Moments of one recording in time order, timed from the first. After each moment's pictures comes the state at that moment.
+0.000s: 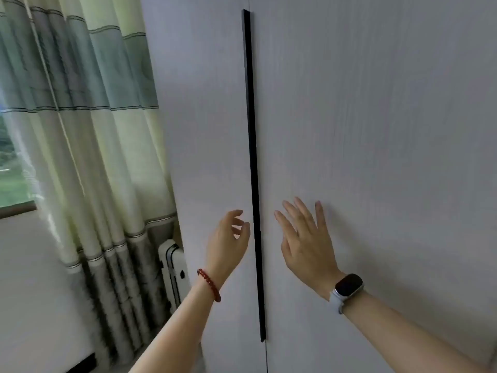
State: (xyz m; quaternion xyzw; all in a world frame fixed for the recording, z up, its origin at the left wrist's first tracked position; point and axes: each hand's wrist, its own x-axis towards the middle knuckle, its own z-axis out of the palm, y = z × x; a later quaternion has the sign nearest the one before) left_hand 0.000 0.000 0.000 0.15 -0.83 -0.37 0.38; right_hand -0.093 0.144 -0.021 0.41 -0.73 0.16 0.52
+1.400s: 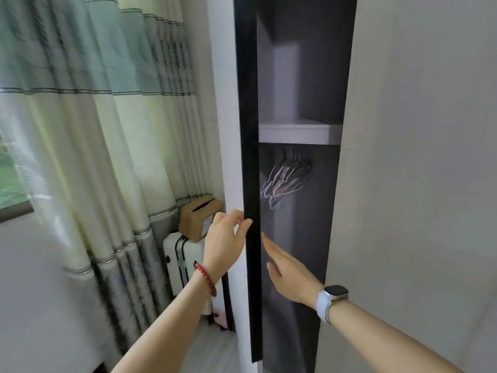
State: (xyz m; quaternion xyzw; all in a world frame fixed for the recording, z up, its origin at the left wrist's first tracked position) left_hand 0.175 -0.231 0.002 0.01 -0.88 -0.31 0.35; right_hand 0.148 -0.071 -0.041 0.39 -0.86 0.32 0.00
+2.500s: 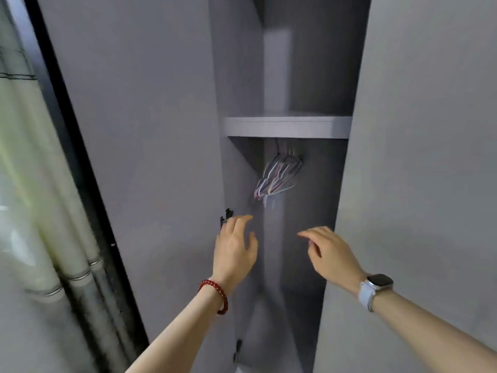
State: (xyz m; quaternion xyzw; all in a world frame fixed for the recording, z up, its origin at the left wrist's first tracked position) left_hand 0.117 -0.262 -0.040 -0.03 -0.89 -0.32 0.33; right_hand 0.079 -0.055 -0.043 0.28 -0.89 0.24 0.27
